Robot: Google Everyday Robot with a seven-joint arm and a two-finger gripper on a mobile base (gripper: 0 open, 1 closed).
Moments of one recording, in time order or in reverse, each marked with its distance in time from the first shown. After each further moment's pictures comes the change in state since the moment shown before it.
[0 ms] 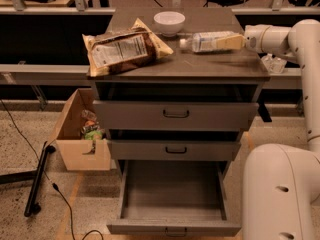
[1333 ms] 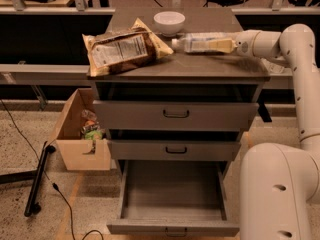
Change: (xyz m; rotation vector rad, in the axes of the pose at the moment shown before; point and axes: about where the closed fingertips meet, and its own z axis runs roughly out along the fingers) arm 0.014 0.027 0.020 -0.093 0.004 0.022
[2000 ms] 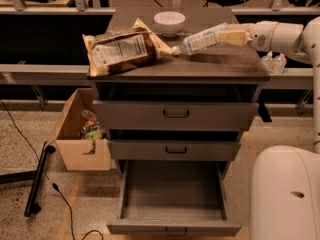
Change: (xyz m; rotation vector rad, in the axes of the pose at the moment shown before) arm -0.039 0.031 -0.053 -0.129 -0.078 -0.020
